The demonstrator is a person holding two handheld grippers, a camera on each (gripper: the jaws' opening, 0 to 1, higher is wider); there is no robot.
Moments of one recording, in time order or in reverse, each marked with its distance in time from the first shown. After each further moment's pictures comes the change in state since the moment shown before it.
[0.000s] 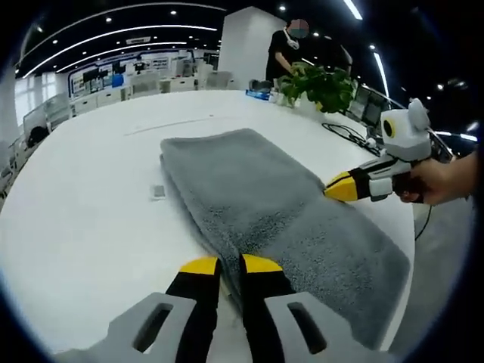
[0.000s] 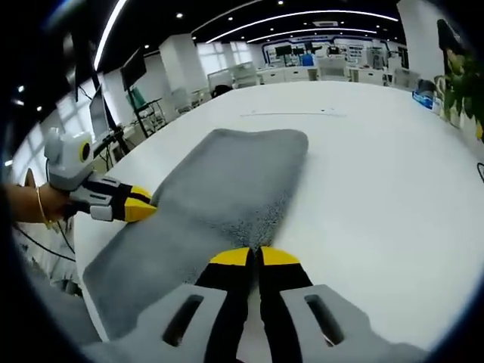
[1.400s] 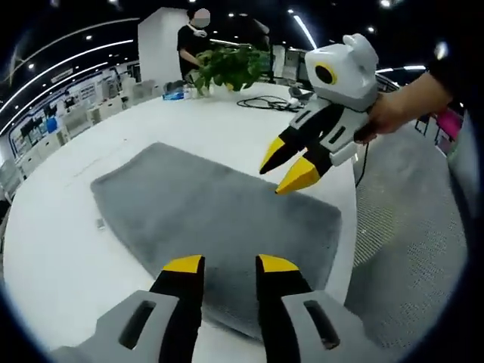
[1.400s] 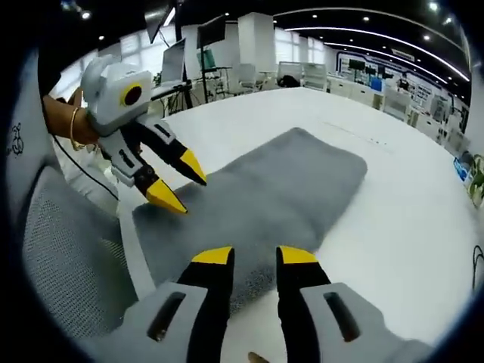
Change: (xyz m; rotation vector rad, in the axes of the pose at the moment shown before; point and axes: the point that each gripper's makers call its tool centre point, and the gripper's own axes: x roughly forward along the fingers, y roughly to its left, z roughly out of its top) left arm -0.052 -0.110 -0.014 0.293 0.037 -0.255; right arm -0.069 0.061 -0.031 -0.394 0.079 0.246
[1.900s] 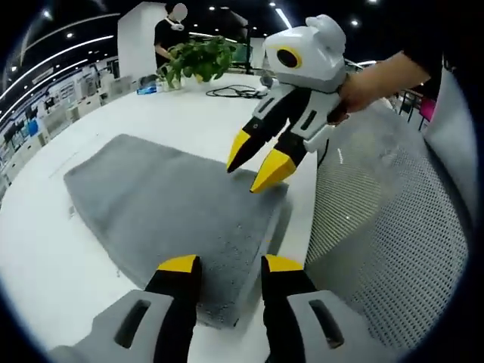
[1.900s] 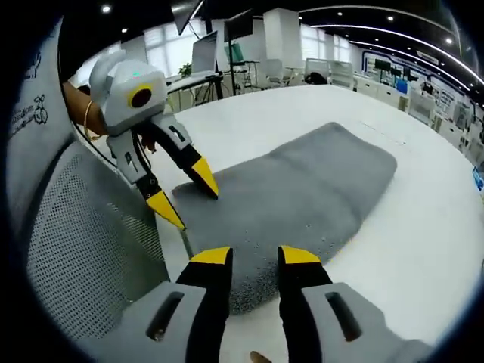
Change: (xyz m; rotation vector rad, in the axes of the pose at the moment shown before) left arm -0.006 -0.053 -0.033 0.122 0.091 -0.087; right arm -0.010 0.046 -0.021 -0.088 0.041 0.126
